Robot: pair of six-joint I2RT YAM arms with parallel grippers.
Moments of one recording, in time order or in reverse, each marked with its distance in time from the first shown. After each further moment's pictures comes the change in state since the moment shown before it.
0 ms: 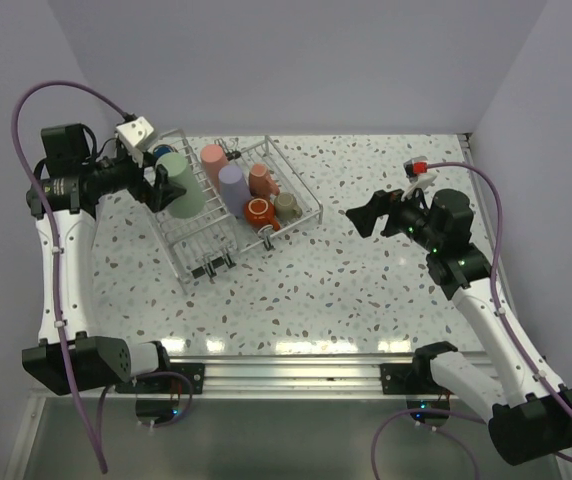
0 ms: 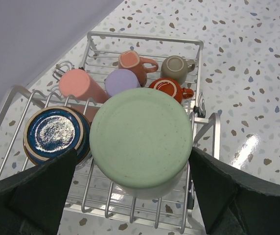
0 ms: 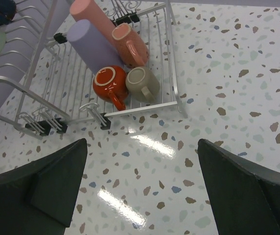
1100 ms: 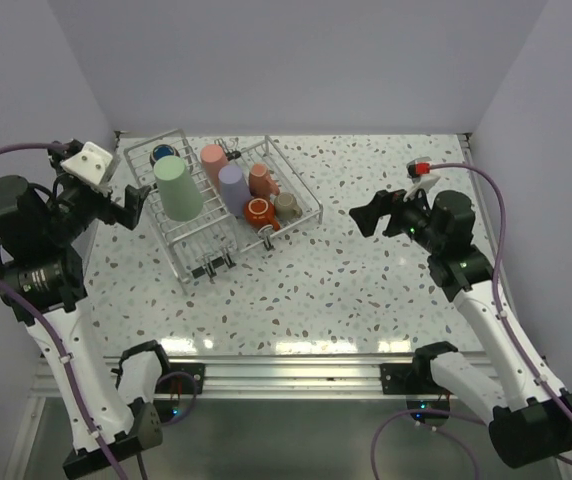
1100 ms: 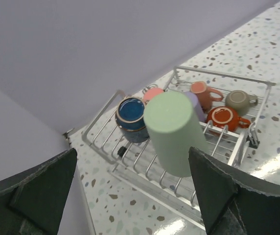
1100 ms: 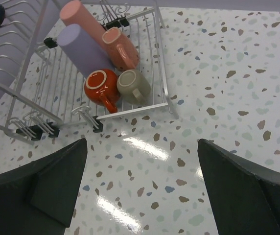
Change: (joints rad) left arm 0.186 -0.423 -0.130 0.203 -0.182 -0.190; right arm 0.000 -0.026 0.000 -0.014 0.058 -0.010
